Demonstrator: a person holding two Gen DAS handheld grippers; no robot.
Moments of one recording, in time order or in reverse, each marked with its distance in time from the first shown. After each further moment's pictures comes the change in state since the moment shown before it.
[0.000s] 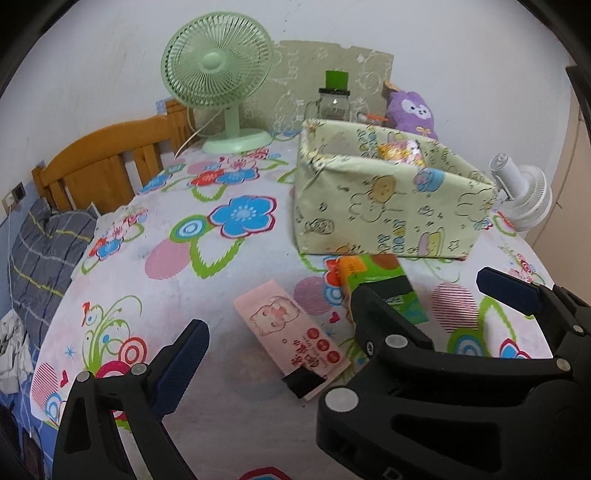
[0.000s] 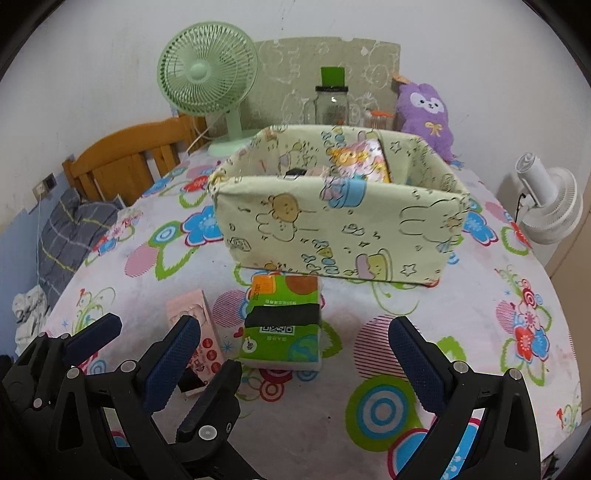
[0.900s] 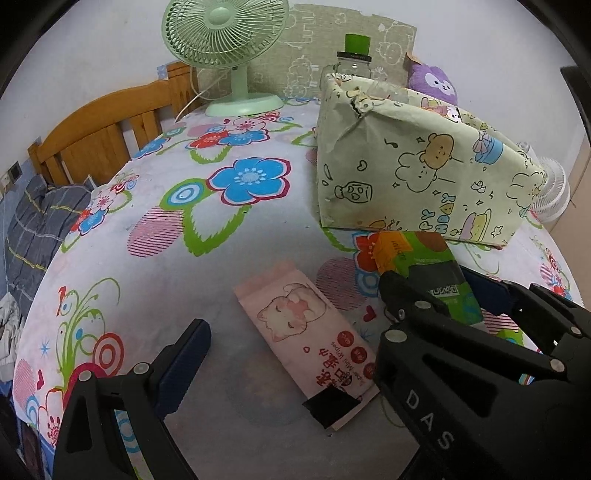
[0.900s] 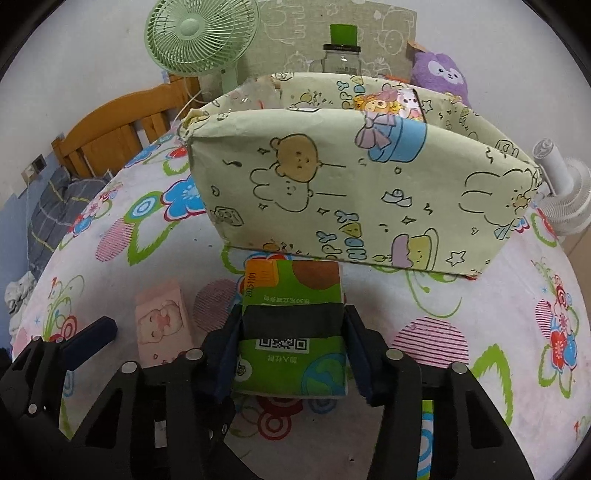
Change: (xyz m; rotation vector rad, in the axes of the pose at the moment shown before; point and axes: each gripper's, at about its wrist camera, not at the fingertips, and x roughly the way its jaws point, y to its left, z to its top) left arm 0.043 0.011 0.001 -0.029 0.108 0.011; right arm 0.055 0.005 0.003 -0.006 0.108 -0.008
